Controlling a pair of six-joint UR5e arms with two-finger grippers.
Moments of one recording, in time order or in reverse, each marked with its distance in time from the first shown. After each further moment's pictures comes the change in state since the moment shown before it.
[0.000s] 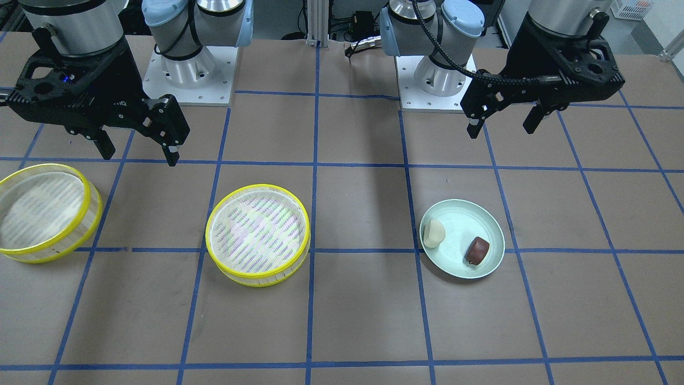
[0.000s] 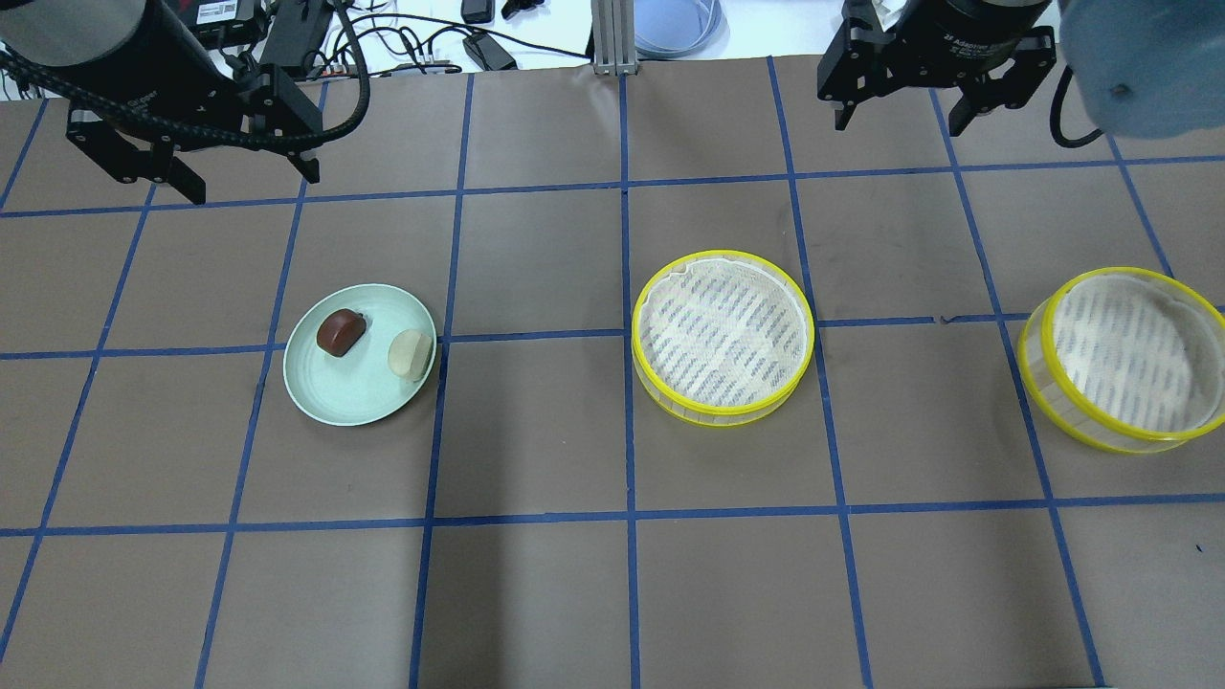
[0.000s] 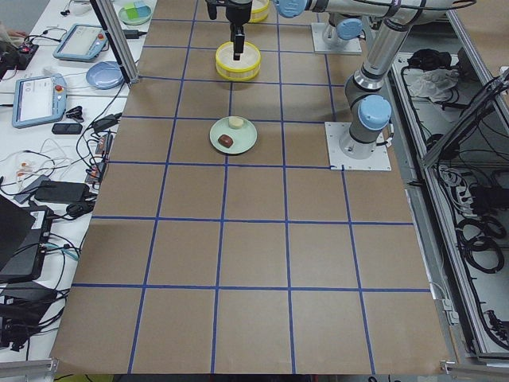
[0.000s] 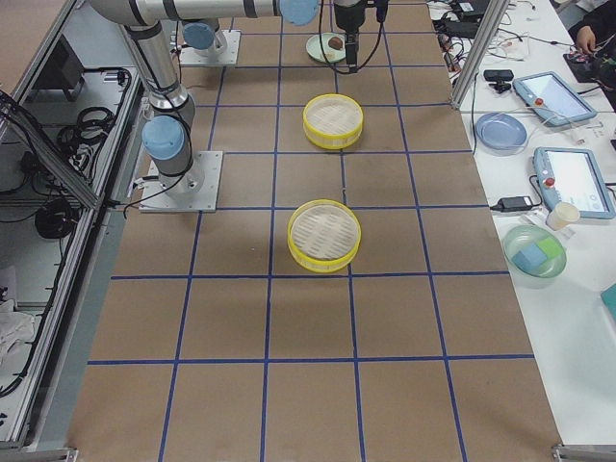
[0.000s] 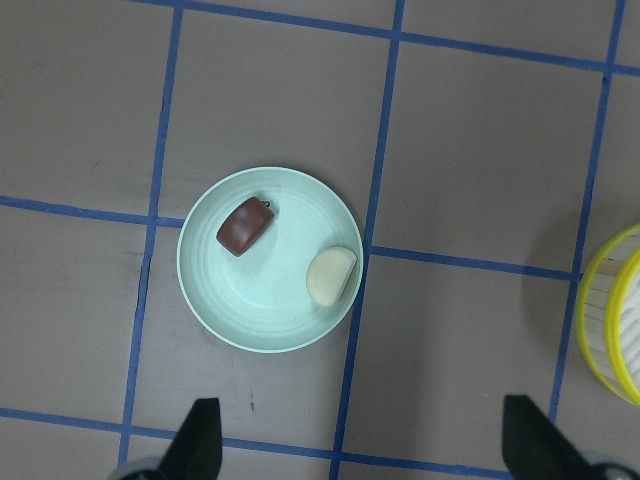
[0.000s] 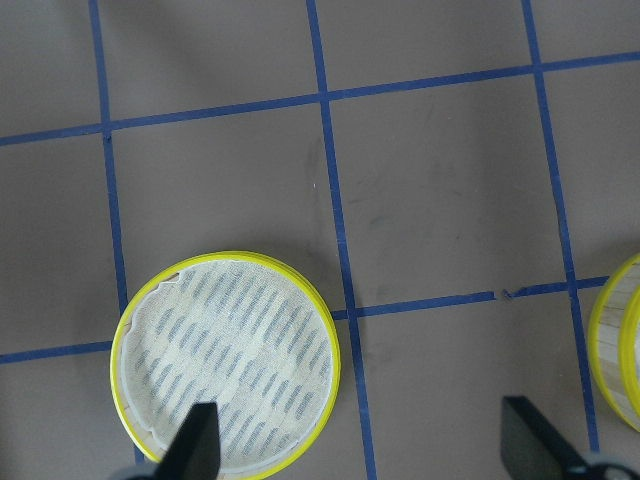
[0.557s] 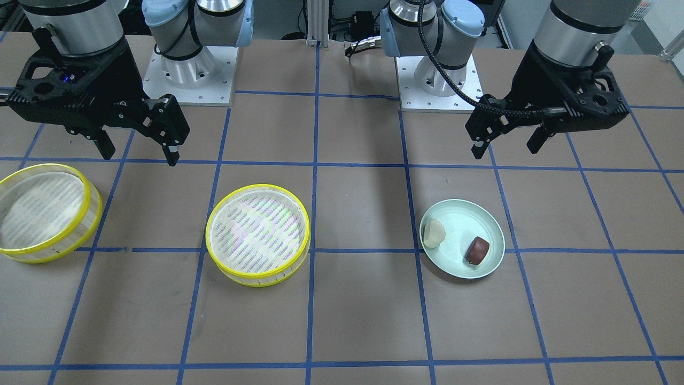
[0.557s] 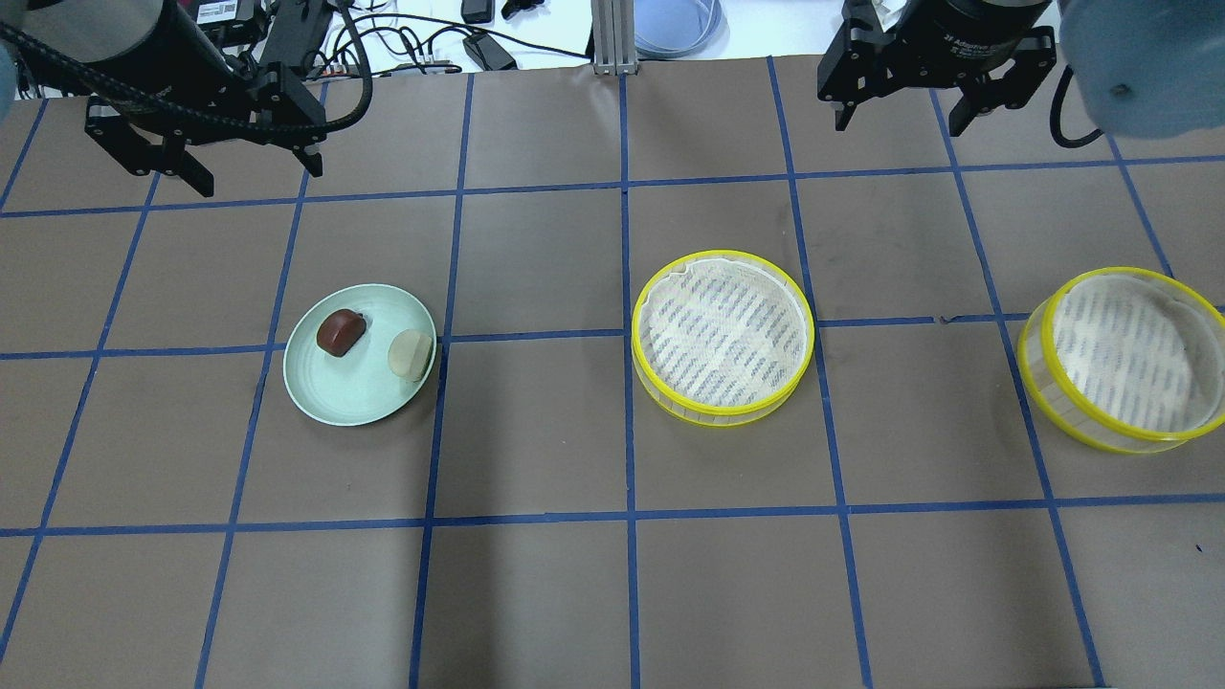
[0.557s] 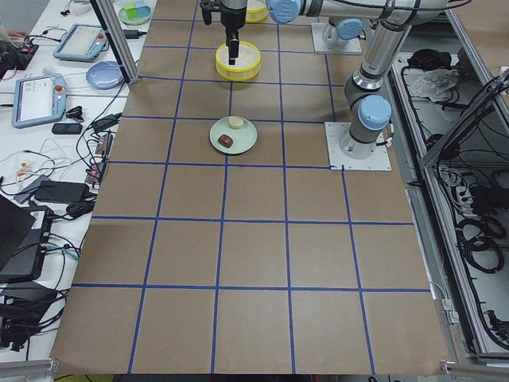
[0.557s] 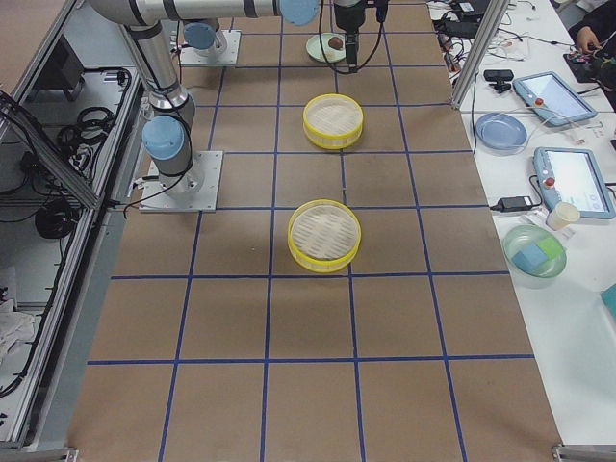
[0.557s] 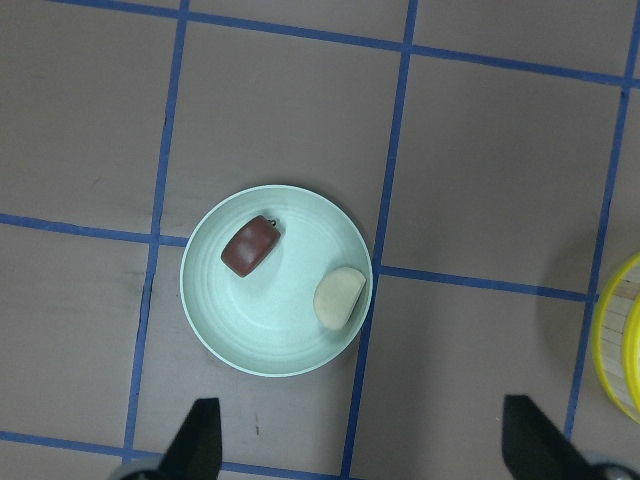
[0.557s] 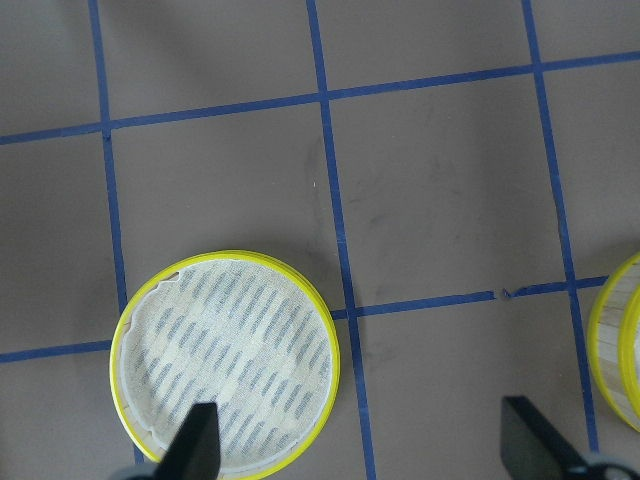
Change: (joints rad) left arm 0.016 -0.066 0.003 0.042 -0.002 0.017; right arm 0.000 0.000 0.000 0.001 0.000 -0.001
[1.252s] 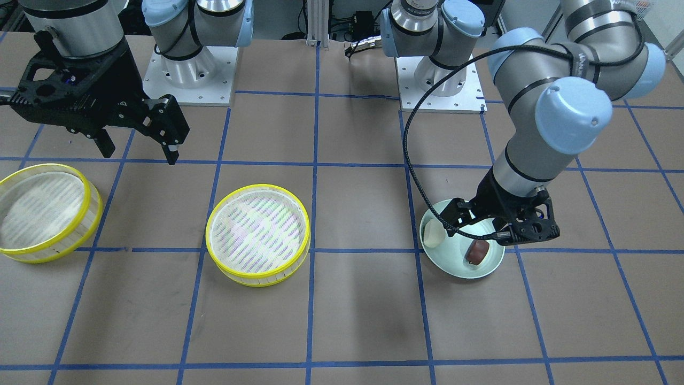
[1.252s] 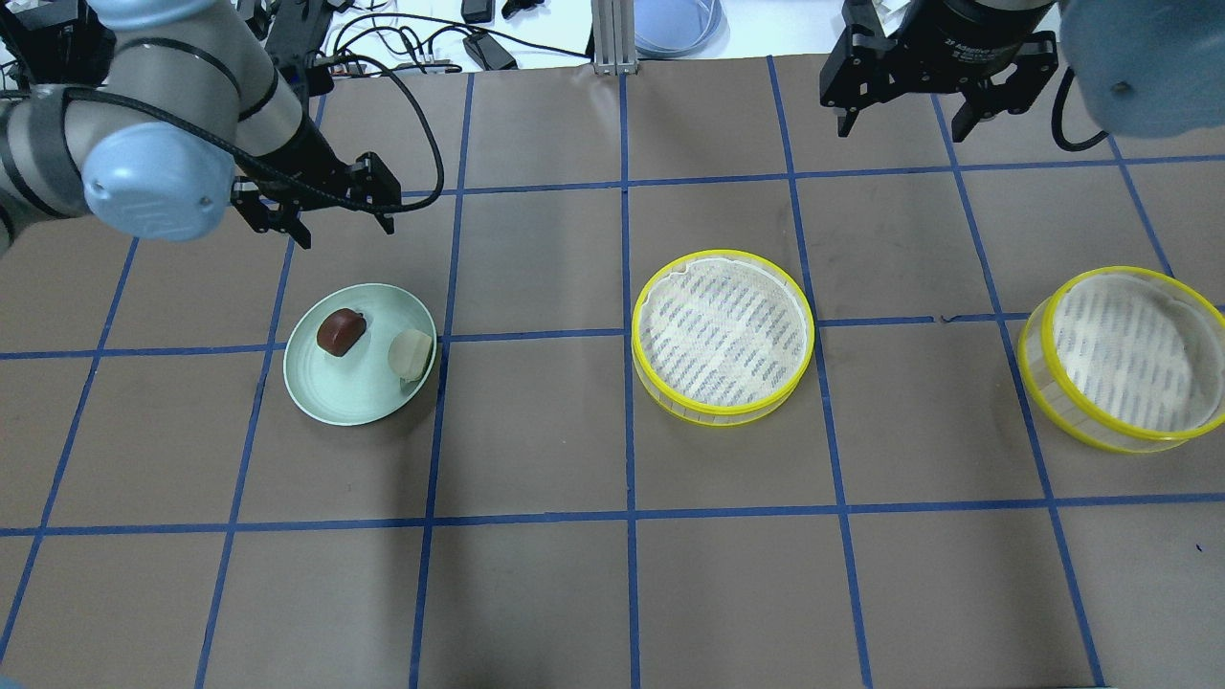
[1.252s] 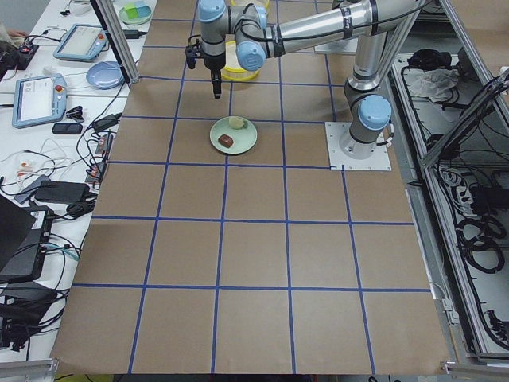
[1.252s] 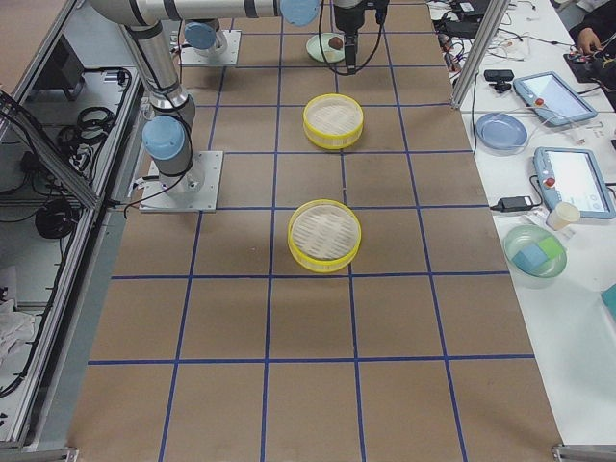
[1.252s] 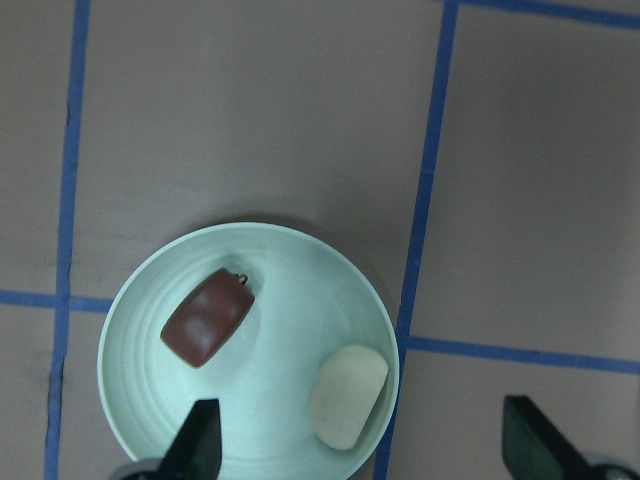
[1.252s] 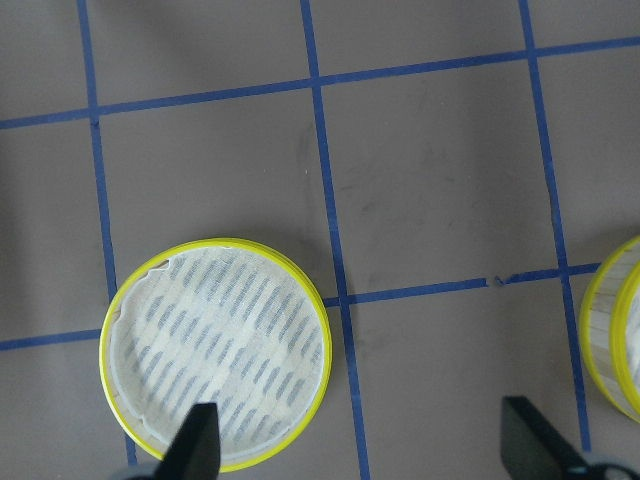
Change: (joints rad) left arm 0.001 -0.228 -0.185 0.319 -0.008 0.010; right arm -0.001 -0.001 0.003 0.040 -0.011 0.003
